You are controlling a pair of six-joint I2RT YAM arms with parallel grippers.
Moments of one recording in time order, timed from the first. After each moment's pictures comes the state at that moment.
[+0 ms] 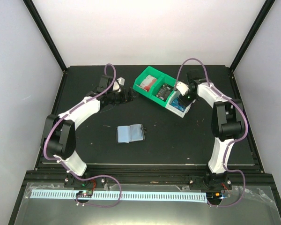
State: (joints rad) left arm -0.32 1.65 1.15 -0.25 0.48 -0.60; right arm 0.17 1.97 1.48 -0.74 -0.14 -0.60
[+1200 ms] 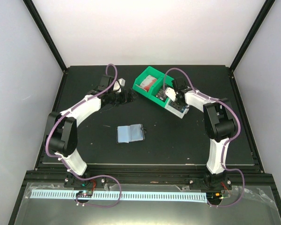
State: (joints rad) left arm -0.31 1.69 1.19 -0.31 0.48 -0.56; right arm 0.33 2.00 1.36 -0.50 0.16 -0.68
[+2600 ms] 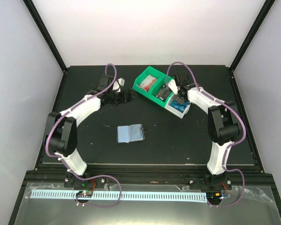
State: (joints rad) left arm -0.31 1.69 1.19 -0.31 0.48 -0.56; right arm 0.33 1.94 1.40 -0.49 0.29 -0.62
